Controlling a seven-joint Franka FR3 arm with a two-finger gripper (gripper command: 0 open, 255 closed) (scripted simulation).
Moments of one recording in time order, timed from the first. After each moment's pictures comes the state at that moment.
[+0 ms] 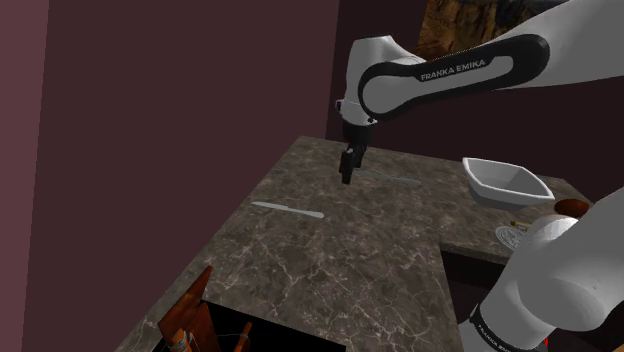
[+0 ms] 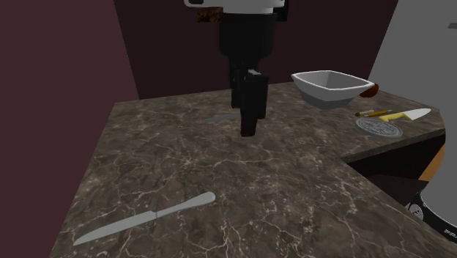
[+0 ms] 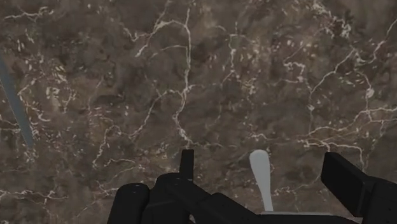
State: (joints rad) arm 0.09 -0.34 0.05 -2.31 -0.05 1.98 -0.21
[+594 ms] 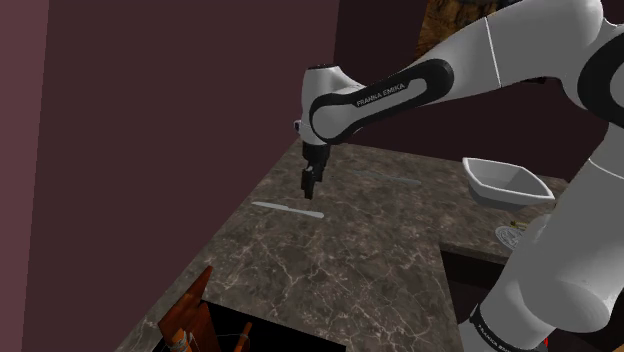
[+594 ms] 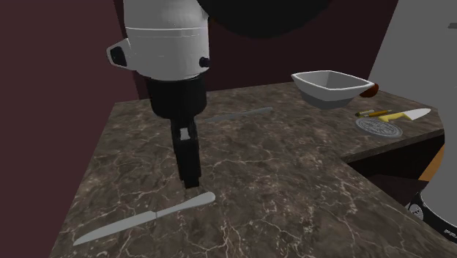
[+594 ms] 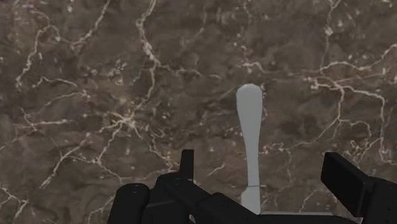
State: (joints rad) arm 0.14 -0.01 0.09 -2.13 -0.04 2.12 -0.25
